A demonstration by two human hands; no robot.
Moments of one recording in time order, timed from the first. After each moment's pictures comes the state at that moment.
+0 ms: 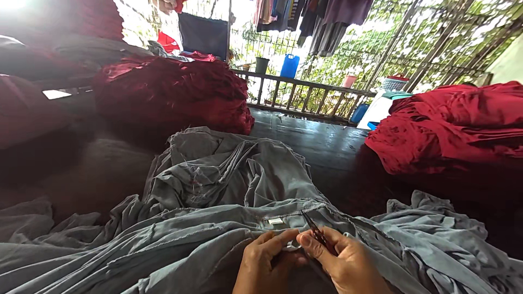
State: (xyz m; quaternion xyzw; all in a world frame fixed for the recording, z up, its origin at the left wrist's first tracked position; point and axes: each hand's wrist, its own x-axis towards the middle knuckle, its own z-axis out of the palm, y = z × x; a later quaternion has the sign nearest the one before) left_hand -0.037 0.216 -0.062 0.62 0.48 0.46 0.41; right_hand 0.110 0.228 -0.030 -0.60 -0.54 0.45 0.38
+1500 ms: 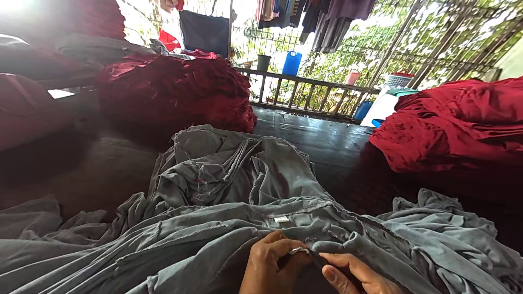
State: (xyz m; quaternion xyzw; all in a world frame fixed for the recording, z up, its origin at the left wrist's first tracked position) left_hand -0.039 0.215 -0.068 0.61 0.46 0.48 0.43; right_hand 0.127 0.194 -0.043 -0.55 -0.68 0.32 0.36
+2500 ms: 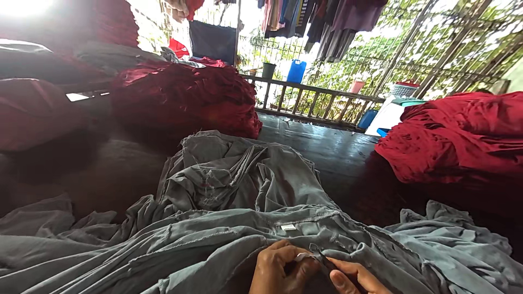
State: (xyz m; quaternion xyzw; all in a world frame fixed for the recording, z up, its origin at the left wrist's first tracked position) left_hand -0.041 0.214 -0.063 0.57 0.47 0.48 0.47; right_hand 0.116 0.194 -0.051 -0.55 -0.64 0.34 0.42
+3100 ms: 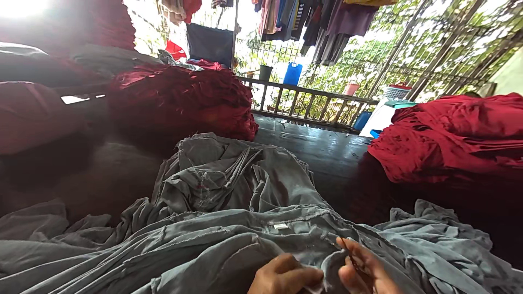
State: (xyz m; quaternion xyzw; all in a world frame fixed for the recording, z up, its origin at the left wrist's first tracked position) left_hand -0.040 0.200 -0.057 0.71 0.40 0.46 0.36; right_hand 0.134 0.195 -0.043 -0.57 -0.58 0.37 0.45
